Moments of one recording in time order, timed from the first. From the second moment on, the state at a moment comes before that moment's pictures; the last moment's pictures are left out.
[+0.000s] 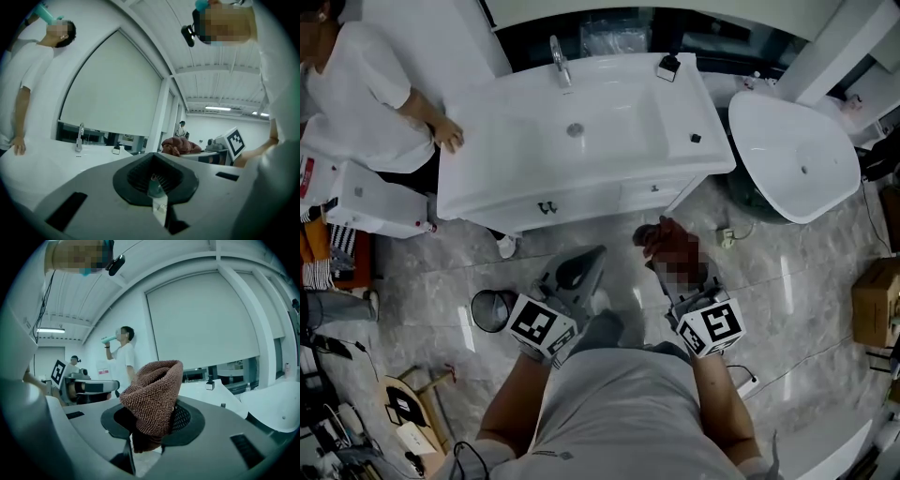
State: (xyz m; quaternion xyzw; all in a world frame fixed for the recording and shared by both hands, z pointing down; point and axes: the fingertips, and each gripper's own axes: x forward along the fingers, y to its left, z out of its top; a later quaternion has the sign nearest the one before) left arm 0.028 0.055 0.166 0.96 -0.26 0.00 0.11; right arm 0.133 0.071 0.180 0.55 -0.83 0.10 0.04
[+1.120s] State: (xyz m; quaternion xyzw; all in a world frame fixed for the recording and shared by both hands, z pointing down) left arm 0.023 -0.014 0.256 0.89 -0.41 0.04 0.18; right arm 0.130 -0.049 0.332 0.43 -0.86 0.22 0.17
